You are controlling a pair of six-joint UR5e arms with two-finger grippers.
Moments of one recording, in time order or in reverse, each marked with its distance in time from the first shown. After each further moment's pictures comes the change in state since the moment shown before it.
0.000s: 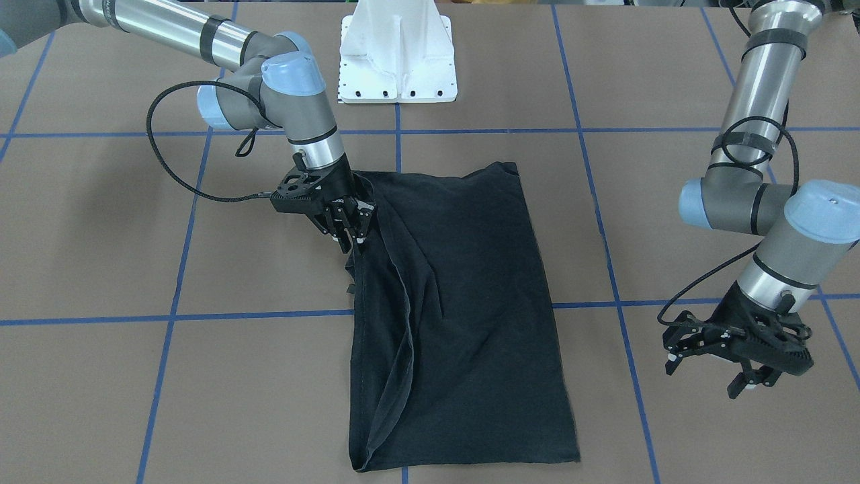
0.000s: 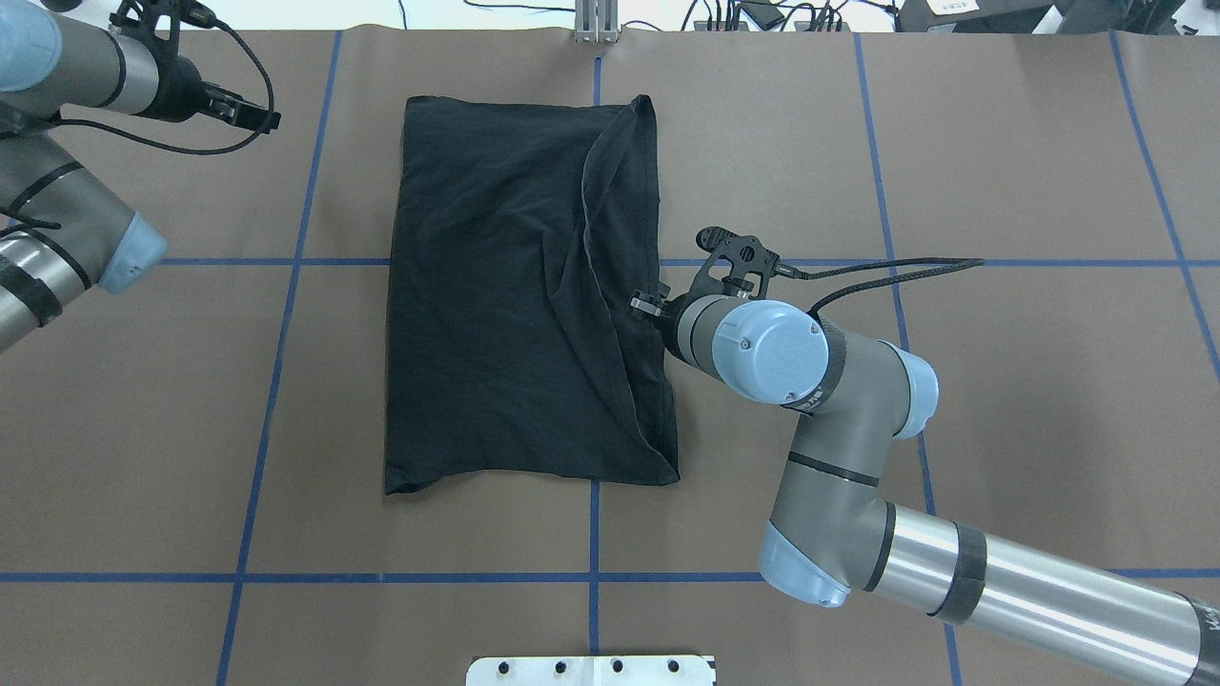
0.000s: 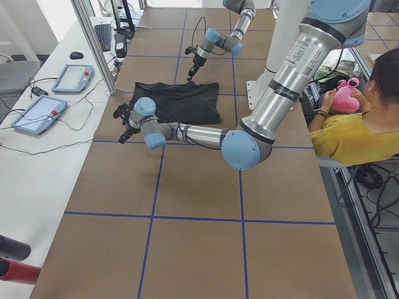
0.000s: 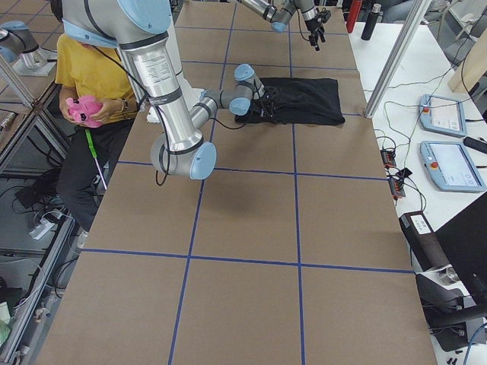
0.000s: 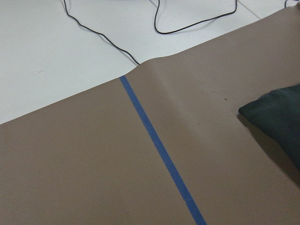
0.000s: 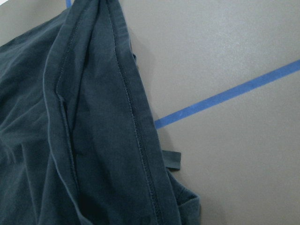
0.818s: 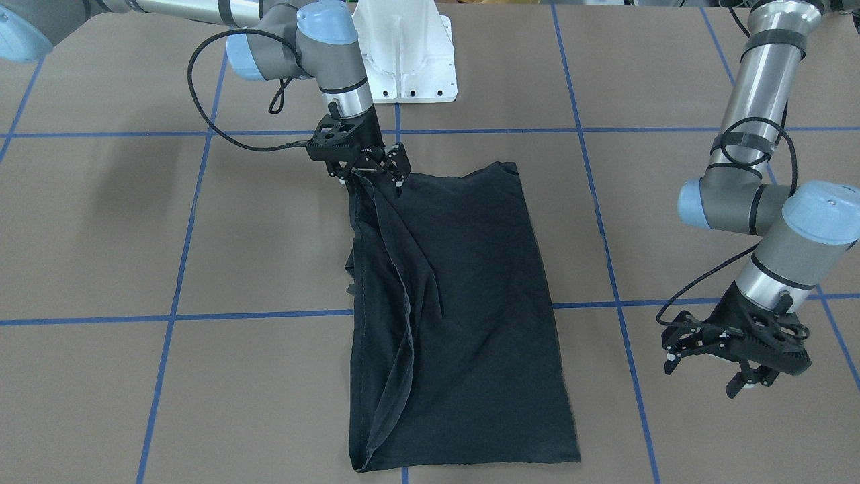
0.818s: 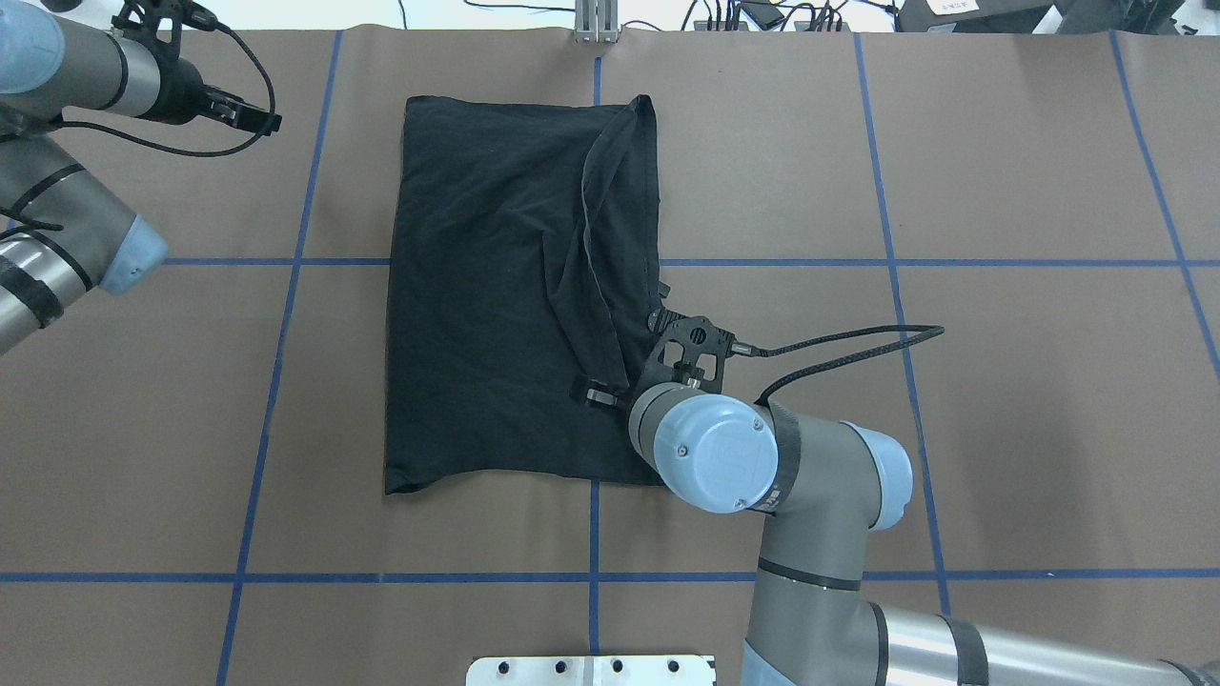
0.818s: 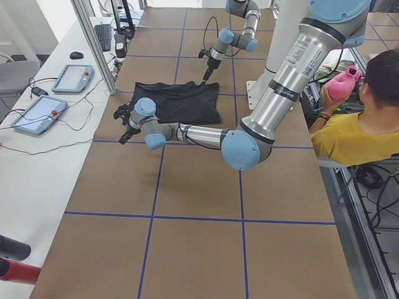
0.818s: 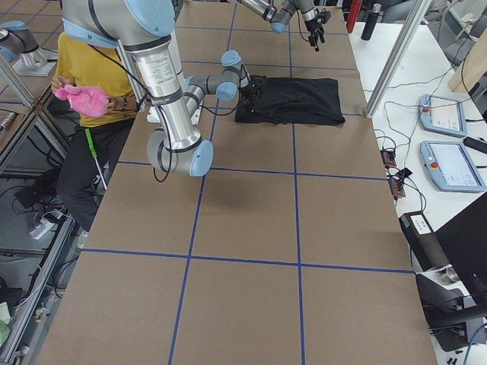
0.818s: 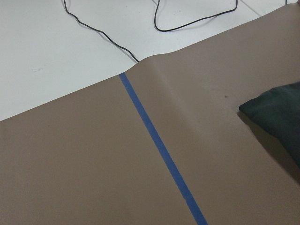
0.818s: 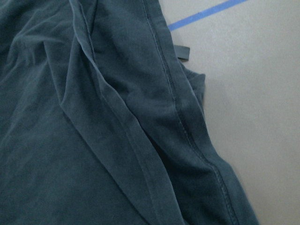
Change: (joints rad) left arm 0.003 0.000 0.003 0.000 0.000 -0.004; right arm -0.168 0.006 0.128 -0.195 -0.067 0.043
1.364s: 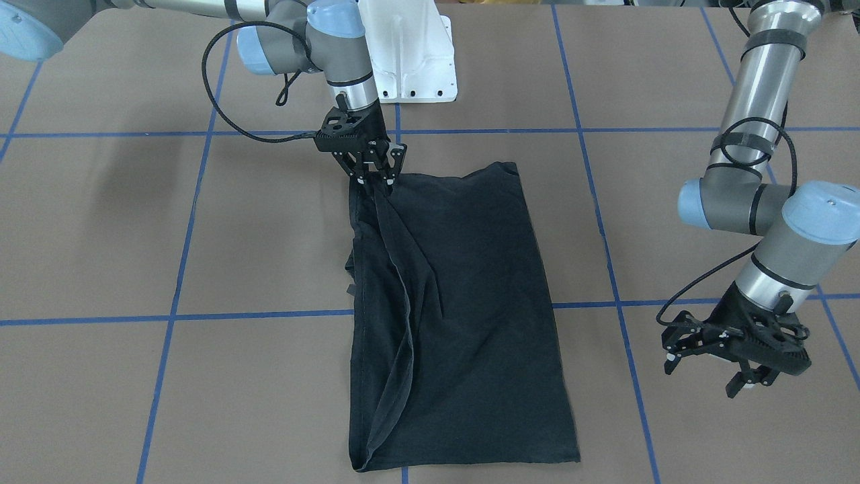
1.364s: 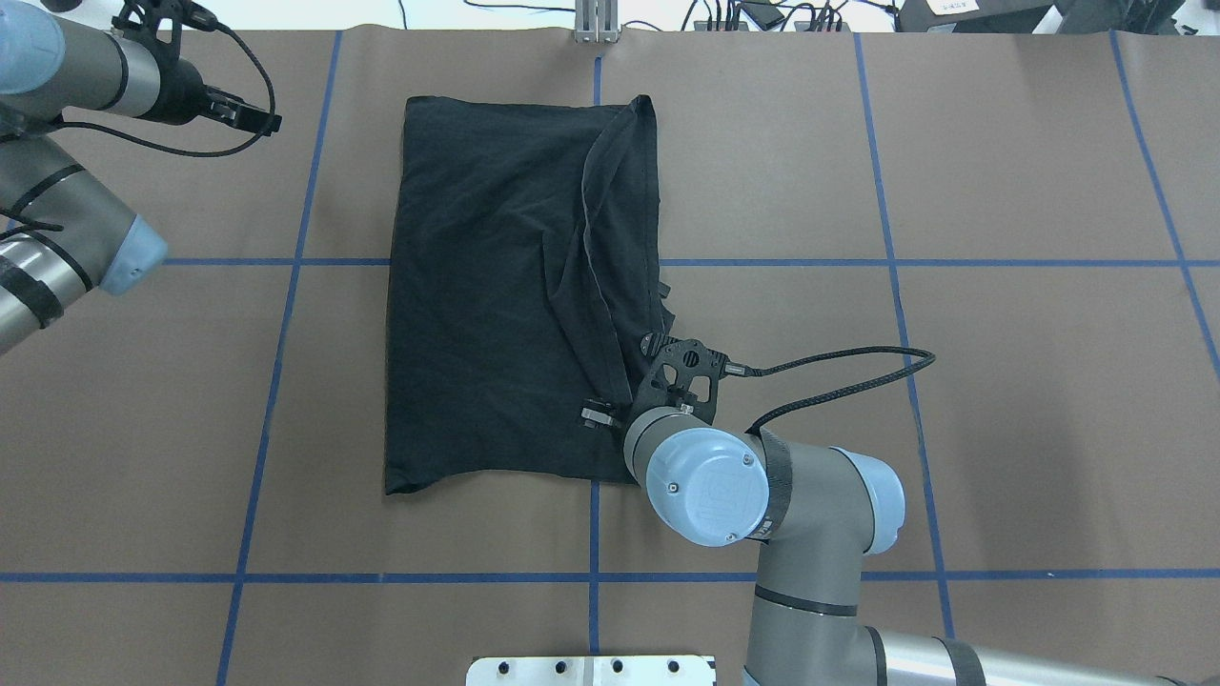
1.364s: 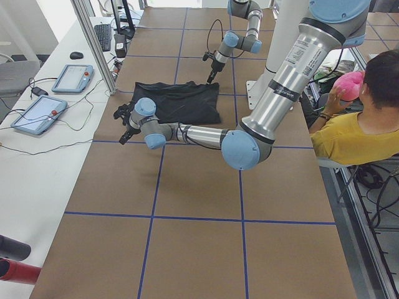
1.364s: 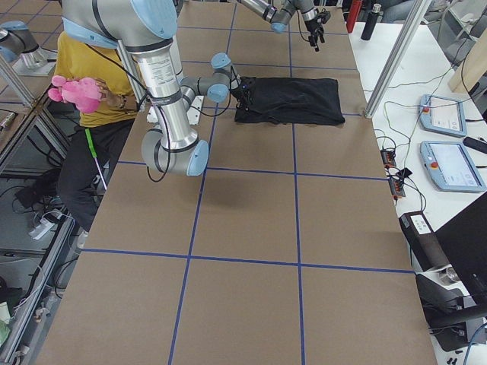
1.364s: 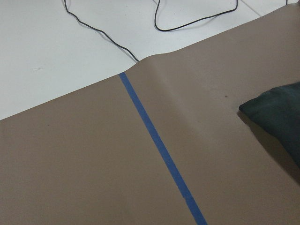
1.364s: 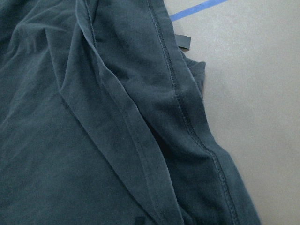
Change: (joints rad) left arm 0.000 0.000 0.000 0.000 0.000 -0.001; right arm -0.025 -0.006 -0.003 0.000 -0.045 -0.021
